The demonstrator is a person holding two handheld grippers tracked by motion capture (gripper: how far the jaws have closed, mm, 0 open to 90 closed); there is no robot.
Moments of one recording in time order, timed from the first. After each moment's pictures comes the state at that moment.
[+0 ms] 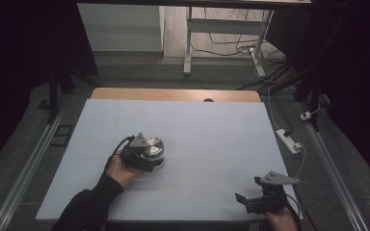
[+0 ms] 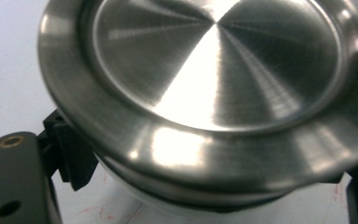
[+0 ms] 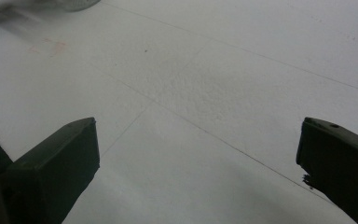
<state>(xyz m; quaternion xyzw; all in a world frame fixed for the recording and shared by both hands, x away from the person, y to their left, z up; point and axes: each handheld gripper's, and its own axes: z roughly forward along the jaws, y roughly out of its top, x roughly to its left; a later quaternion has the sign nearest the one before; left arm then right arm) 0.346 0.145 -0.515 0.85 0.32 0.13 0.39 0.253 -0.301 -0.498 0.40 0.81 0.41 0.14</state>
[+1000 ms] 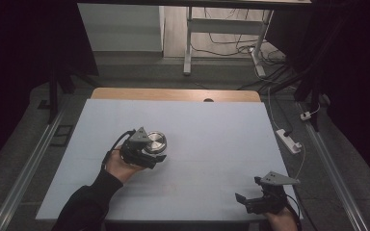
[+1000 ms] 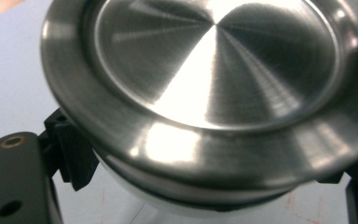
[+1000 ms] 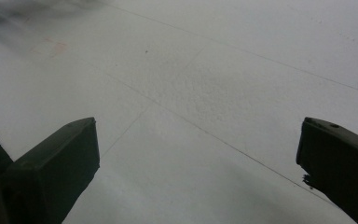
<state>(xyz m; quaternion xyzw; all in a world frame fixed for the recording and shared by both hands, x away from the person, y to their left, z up) 0.341 0.138 -0.475 0.86 0.30 0.12 0.41 0.252 -0.301 -0.497 0.40 0.81 0.41 0.14</state>
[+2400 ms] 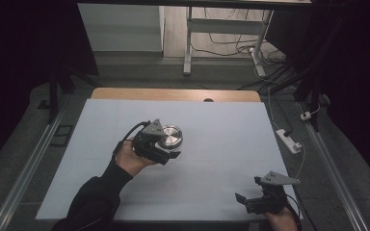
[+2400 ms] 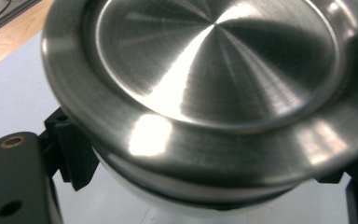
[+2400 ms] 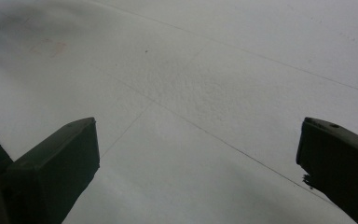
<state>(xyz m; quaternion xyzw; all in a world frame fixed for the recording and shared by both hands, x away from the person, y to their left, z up) 0.342 0.100 -0.429 0.87 0.23 0.11 0.42 0.253 -0.301 -0.498 0.40 0.81 0.41 0.14</state>
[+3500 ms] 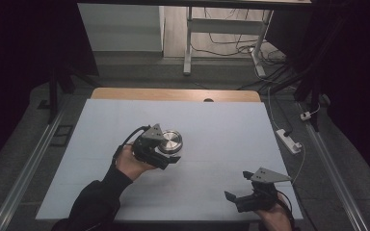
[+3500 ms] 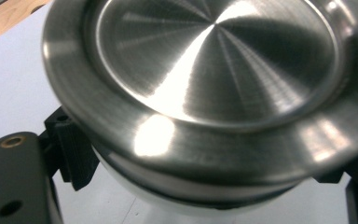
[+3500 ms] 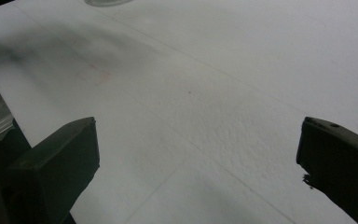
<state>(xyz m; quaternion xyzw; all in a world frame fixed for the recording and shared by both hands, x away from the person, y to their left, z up) 0.335 0.100 -0.439 0.87 0.23 0.09 0.42 0.253 -0.268 -0.479 0.34 0.82 0.44 0.14</state>
